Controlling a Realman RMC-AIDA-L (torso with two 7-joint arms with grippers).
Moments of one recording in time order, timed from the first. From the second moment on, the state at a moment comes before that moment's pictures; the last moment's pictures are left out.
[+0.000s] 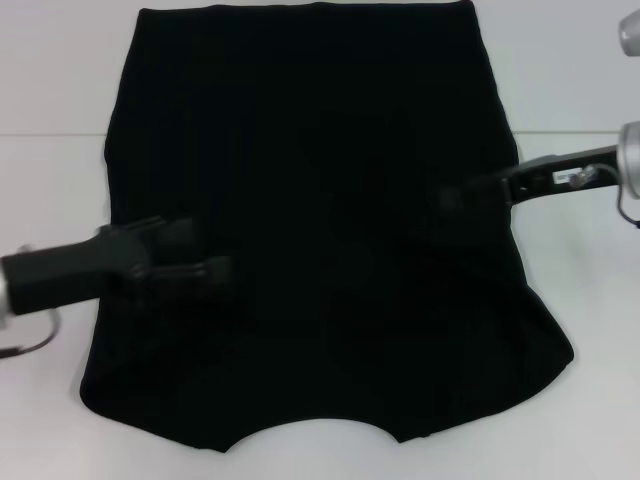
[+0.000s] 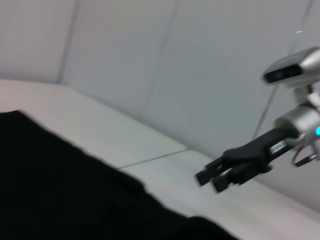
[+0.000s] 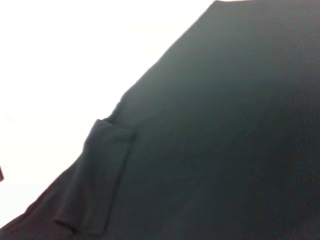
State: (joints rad) left arm -0.50 -2.09 0.44 0.79 2.08 1.67 -1.54; right arm 0.81 1.98 -0.85 -0.72 -2.22 -1.29 2.10
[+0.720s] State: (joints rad) left arm -0.36 -2.11 0.33 0.97 2.32 1.70 -1.44; right arm 0.87 2.09 -0.85 -0.68 -2.15 -1.17 1.95
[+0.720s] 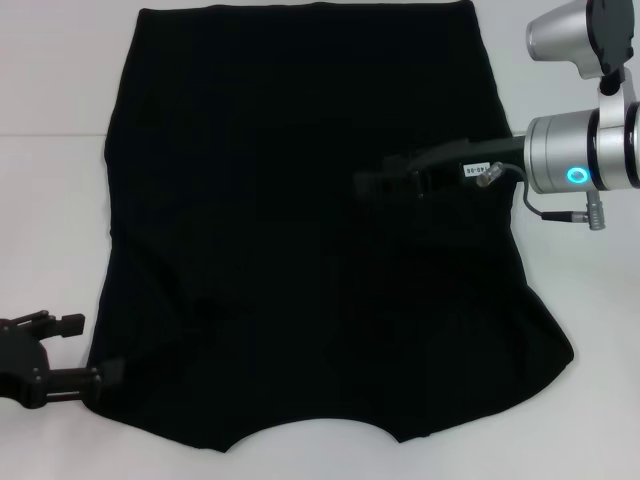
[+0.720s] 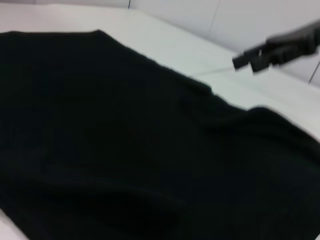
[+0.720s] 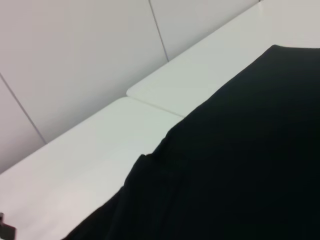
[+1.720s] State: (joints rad) left arm -0.40 -2.12 0.45 0.88 2.39 1.45 -1.43; right arm 0.86 2.08 -0.85 -0.66 -2.11 -1.19 1.95
